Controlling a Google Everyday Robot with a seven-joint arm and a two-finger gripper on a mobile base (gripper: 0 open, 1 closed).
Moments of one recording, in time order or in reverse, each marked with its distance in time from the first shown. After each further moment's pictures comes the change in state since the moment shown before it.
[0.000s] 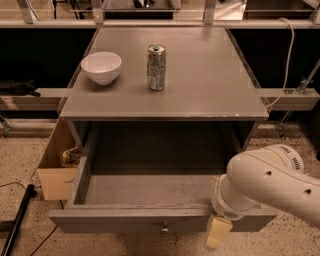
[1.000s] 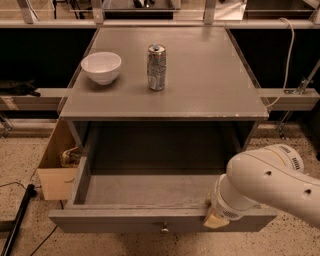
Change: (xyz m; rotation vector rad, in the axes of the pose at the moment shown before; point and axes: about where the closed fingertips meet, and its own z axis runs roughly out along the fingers) arm 0.000 0.000 0.000 0.000 0.000 0.000
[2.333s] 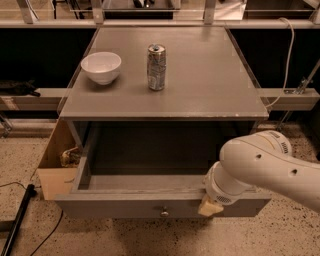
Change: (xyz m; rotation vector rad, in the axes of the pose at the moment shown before) arm -0.018 -0.031 0.002 0.013 -0.015 -0.009
